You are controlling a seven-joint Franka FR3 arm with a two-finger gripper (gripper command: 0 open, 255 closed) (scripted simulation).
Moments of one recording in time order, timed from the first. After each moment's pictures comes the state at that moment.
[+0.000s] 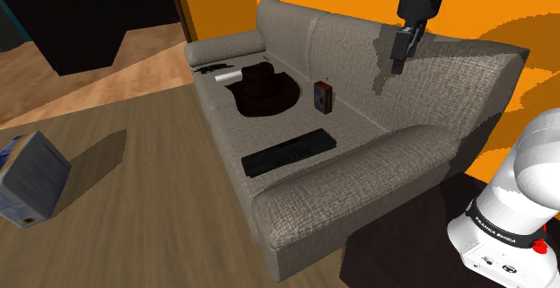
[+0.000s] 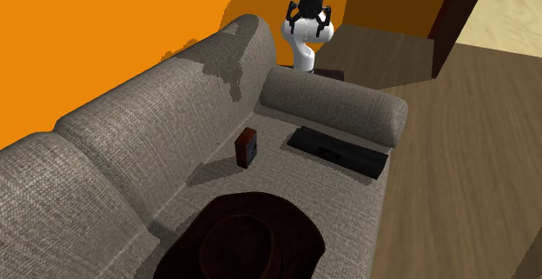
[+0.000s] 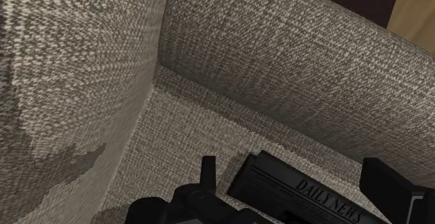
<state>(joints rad) 0.02 -0.80 0.06 -2.37 -0.06 1.60 -0.08</state>
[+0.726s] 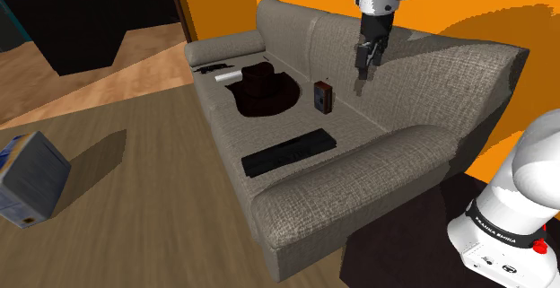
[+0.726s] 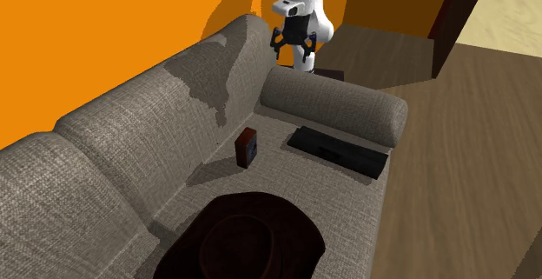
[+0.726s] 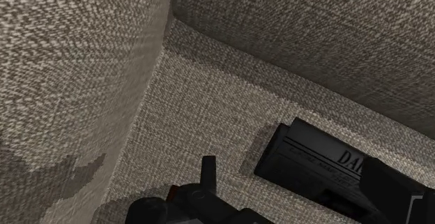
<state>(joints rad) -0.02 -0.48 0.00 -2.29 -0.09 1.82 -0.11</state>
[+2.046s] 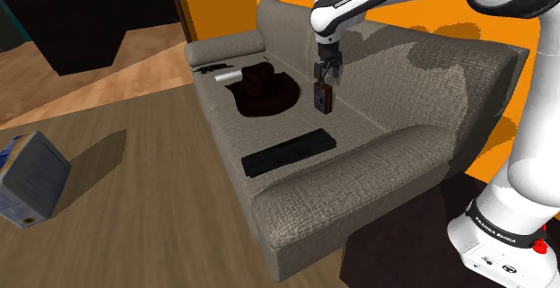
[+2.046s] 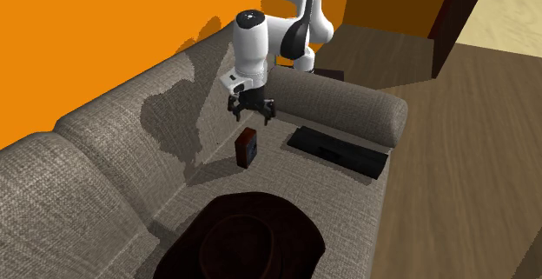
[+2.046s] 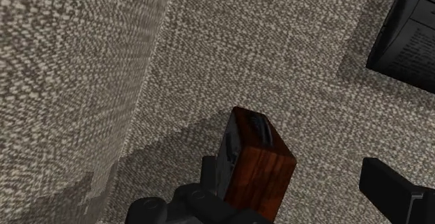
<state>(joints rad) -0.10 0.30 -0.08 -1.72 -0.04 1.98 -0.20</state>
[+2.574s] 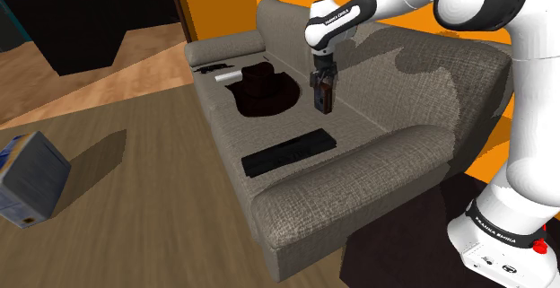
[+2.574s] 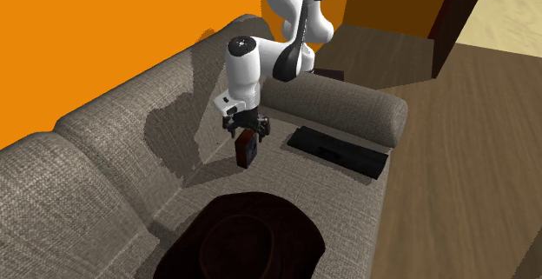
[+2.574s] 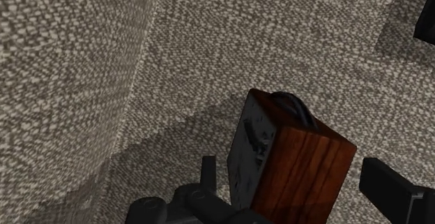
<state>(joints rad) -0.11 0.45 -0.08 -1.62 -0.02 2.03 -0.20</state>
